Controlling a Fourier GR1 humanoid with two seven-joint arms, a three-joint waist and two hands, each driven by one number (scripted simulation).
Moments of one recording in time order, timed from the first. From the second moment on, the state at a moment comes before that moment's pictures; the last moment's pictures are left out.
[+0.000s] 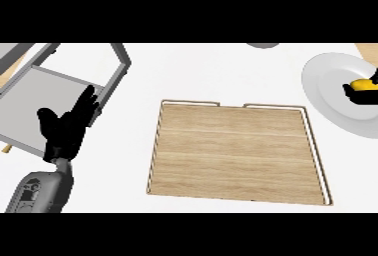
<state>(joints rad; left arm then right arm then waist) -0.21 0.24 0.02 -1.38 0.07 0.05 0.16 -0.71 -0.66 -0.15 -0.51 0.48 -0.28 -0.16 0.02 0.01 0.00</state>
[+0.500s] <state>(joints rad) -0.21 0.24 0.02 -1.39 0.07 0.04 0.17 -0.76 -0.70 -0.24 -0.33 0.43 -0.19 -0.44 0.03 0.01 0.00</state>
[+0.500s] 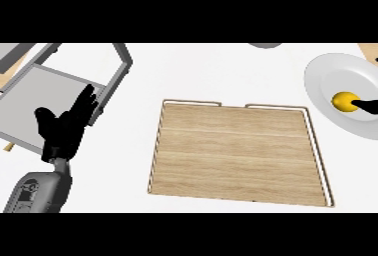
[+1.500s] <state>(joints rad) -0.16 0.22 0.03 -1.41 0.05 0.03 0.15 -0.79 -0.78 -0.49 -0.28 0.09 0.32 -0.53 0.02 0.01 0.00</state>
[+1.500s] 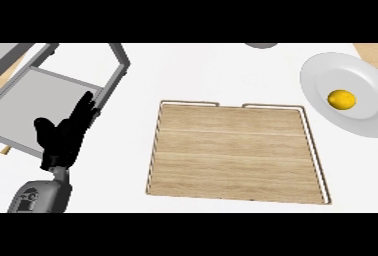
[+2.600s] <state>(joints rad) -0.20 0.21 0.05 -1.39 0.04 0.02 0.16 -0.65 -0.93 -0.50 -0.17 0.10 0.39 -0.69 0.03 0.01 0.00</state>
